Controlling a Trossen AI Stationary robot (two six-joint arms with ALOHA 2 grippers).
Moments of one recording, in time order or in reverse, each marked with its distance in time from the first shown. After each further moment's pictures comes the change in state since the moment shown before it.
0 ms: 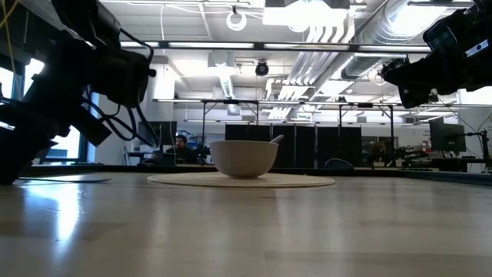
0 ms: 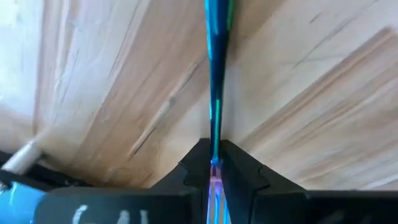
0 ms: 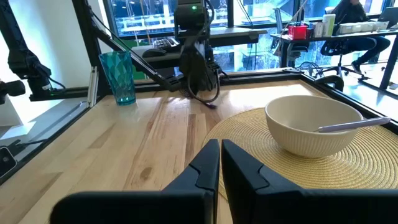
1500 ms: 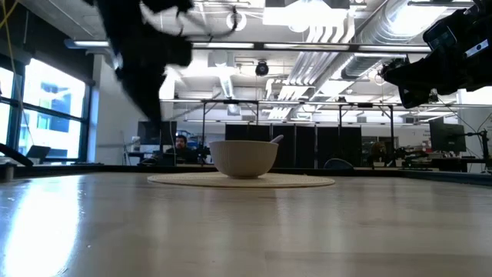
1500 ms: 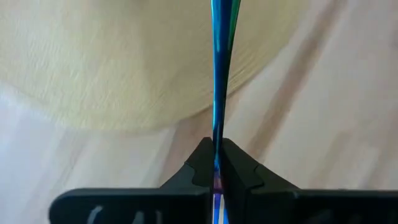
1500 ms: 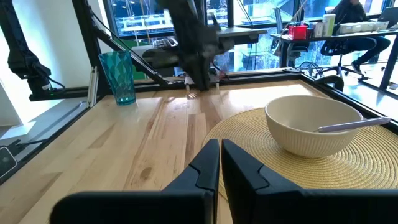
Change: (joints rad) left arm -0.042 -0.067 0.302 0.259 -0.377 0.131; right arm 0.000 0.000 0.000 0.000 0.000 0.000
